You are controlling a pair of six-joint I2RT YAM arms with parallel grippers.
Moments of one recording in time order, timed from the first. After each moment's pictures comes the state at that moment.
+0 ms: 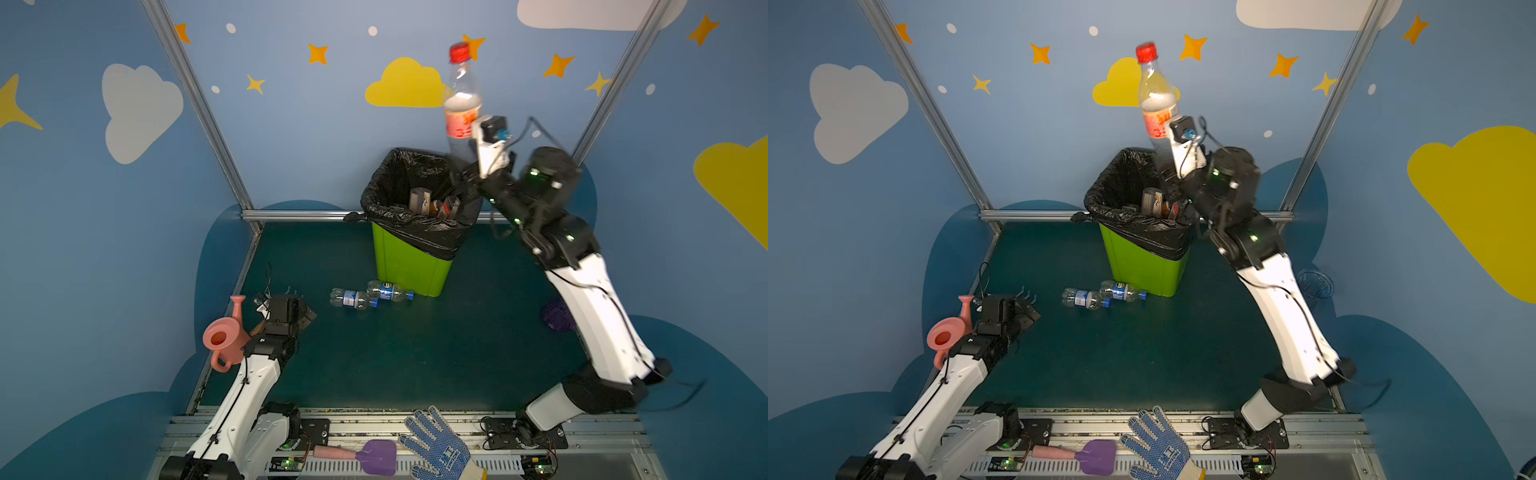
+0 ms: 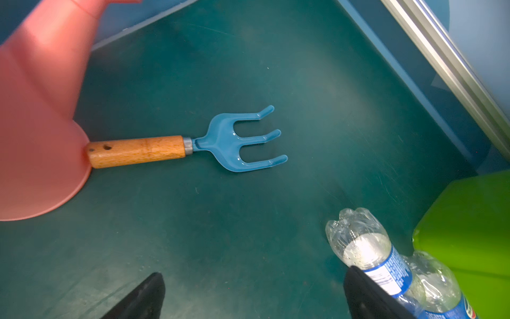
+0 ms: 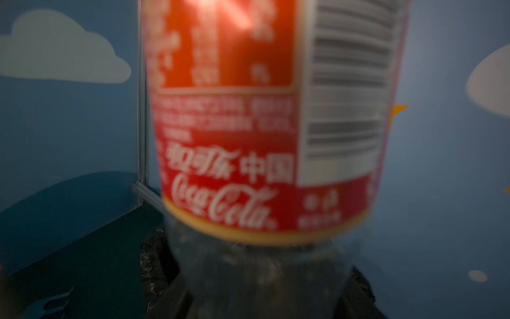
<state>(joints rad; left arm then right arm) -0.08 0.91 0.57 -0.48 -0.27 -0.81 0.57 1.69 2.16 -0.54 0.00 -0.20</state>
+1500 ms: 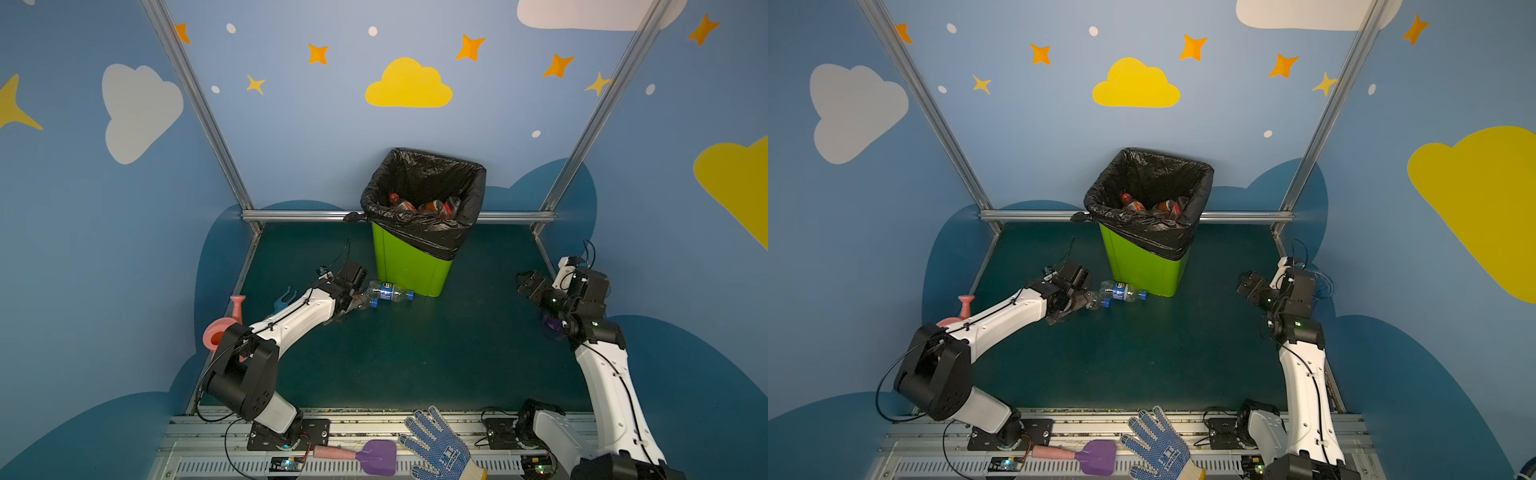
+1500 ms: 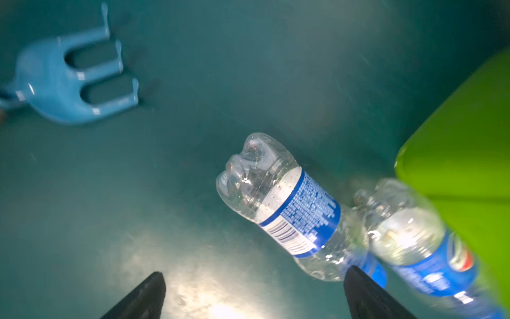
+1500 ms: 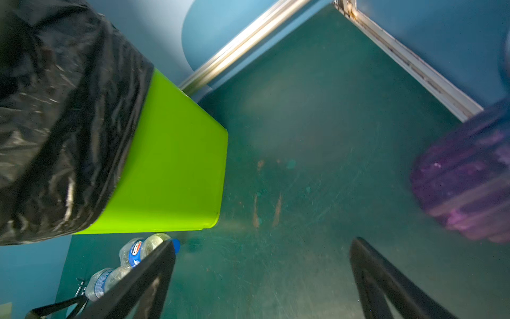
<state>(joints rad) -0.47 1.55 1.05 -0.66 -0.35 -1.08 -0.18 0.93 0.85 -0.51 -0.27 0.45</state>
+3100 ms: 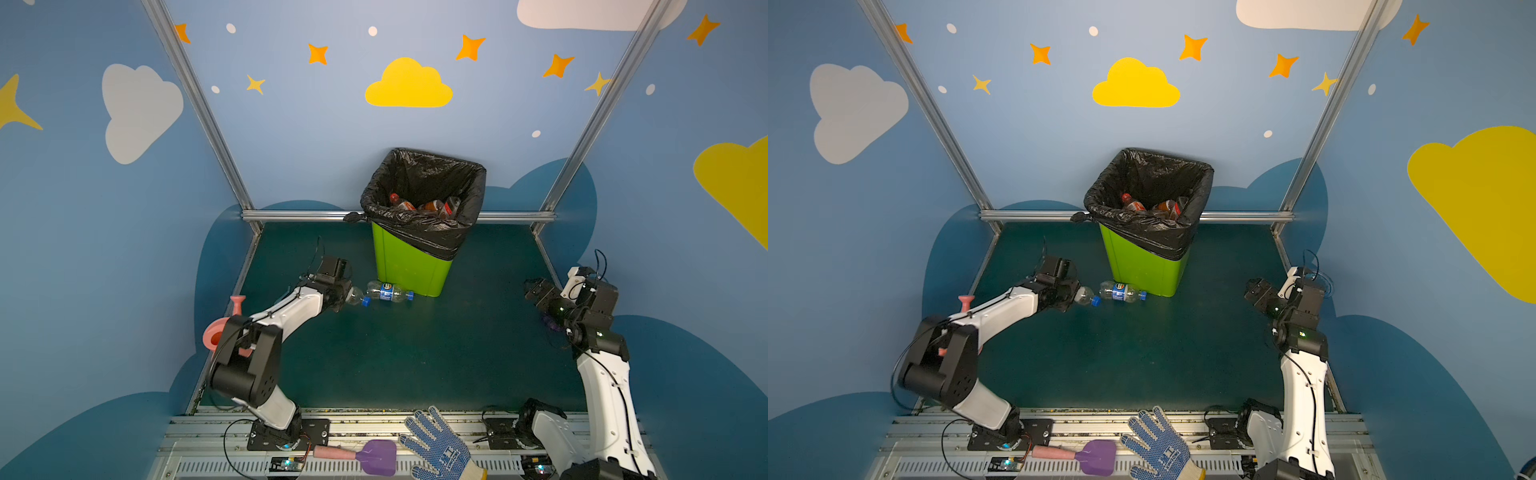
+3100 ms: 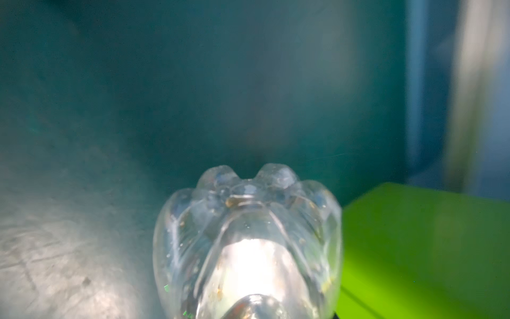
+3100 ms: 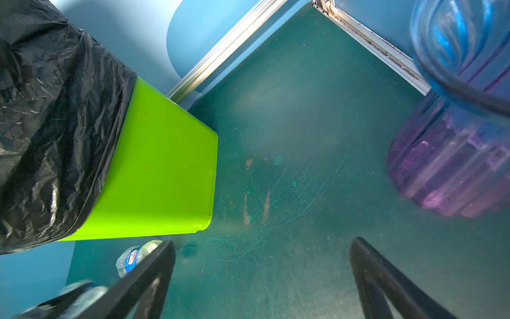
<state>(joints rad) -0.28 1.52 0.98 -0.31 -0.11 -1.39 -0.28 0.88 0.80 -0.51 -0.32 0.45</state>
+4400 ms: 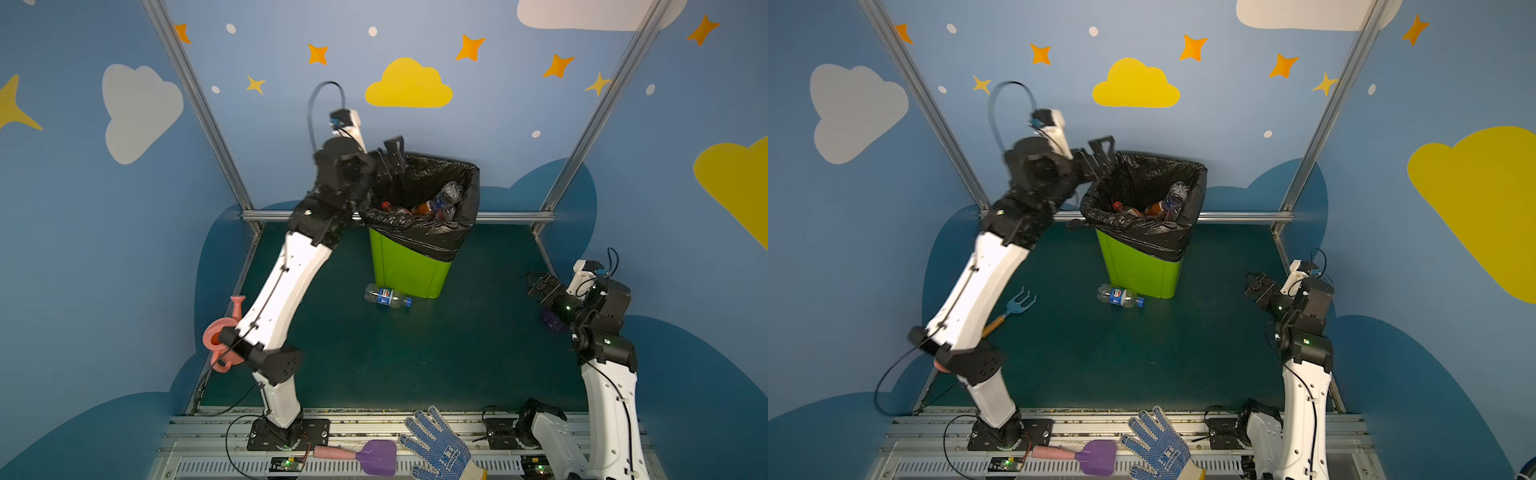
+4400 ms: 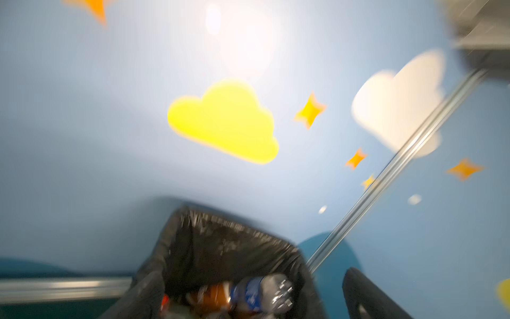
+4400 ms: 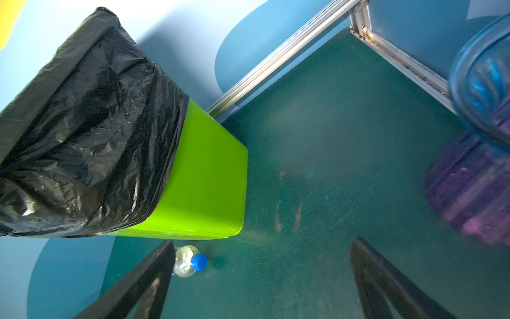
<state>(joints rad) -0.51 1.68 2.28 -0.41 -0.20 -0.45 -0.28 0.82 0.84 -0.50 -0.44 0.49</state>
